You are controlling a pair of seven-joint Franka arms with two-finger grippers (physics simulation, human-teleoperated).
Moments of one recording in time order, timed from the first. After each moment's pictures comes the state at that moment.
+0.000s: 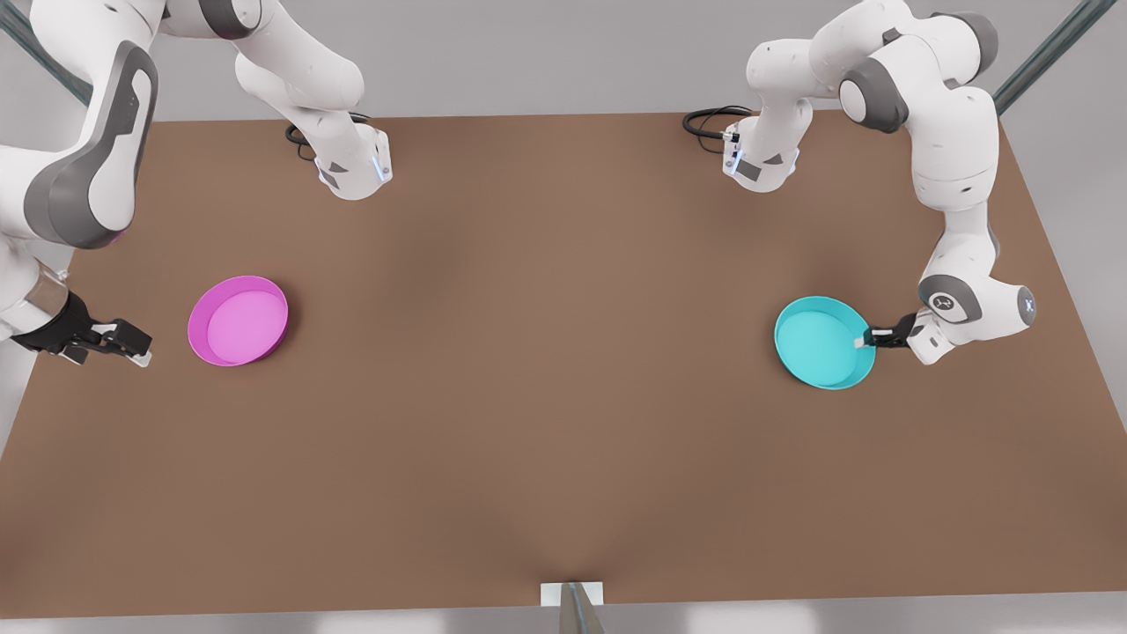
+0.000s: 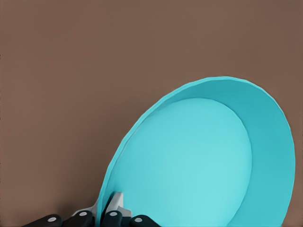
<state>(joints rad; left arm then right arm) -0.06 0.58 0.48 -2.04 -0.68 2.14 0.94 -0.22 0.20 0.06 -1.42 -0.04 1.74 -0.11</state>
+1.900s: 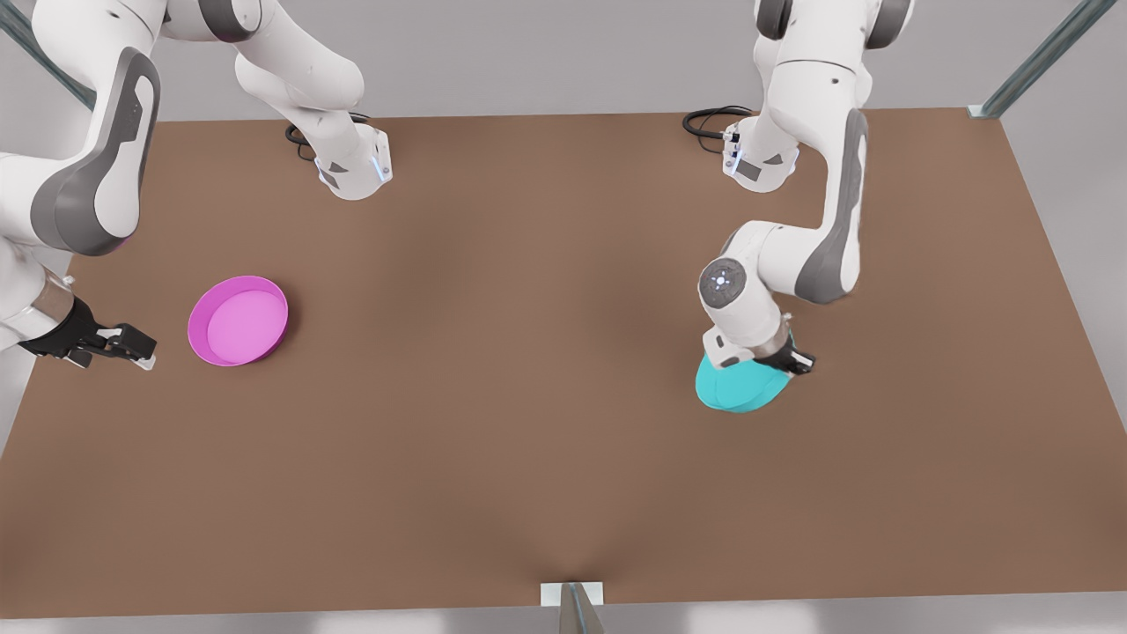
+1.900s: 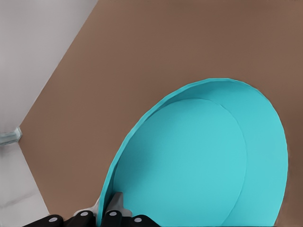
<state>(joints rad) -0.85 0.38 0.49 -1.79 0.52 2.00 -0.06 -0.22 0.21 0.06 -1.42 -0.05 1.75 -0.11</state>
